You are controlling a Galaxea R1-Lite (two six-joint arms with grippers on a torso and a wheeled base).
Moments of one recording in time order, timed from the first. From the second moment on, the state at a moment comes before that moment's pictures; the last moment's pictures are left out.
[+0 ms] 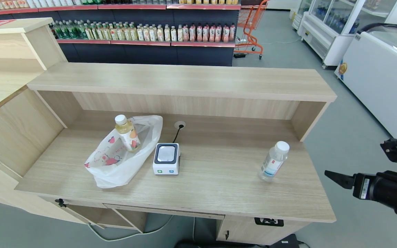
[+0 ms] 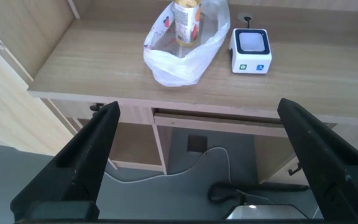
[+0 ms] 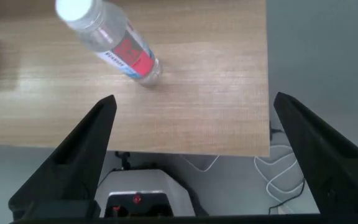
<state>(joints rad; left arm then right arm) 0.00 0.00 0.00 0.00 0.00 0.00 -0.05 1.49 -0.32 -0.78 0.13 0.09</state>
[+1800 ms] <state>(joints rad) 0.00 0.00 0.00 0.00 0.00 0.00 0.27 2.19 -0.69 -1.22 -0.03 0.03</state>
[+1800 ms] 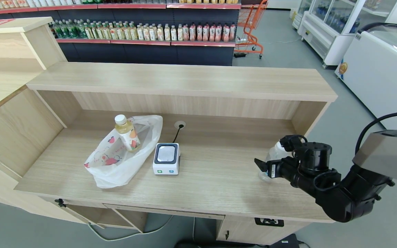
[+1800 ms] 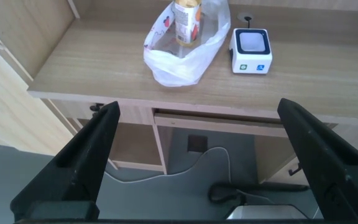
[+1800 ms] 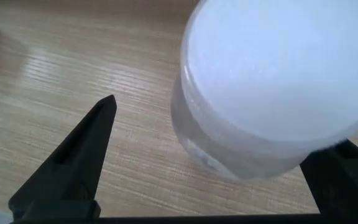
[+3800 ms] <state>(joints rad) 0.00 0.00 0.00 0.00 0.00 0.00 0.27 2.32 -0.66 -1.44 0.04 -0.12</state>
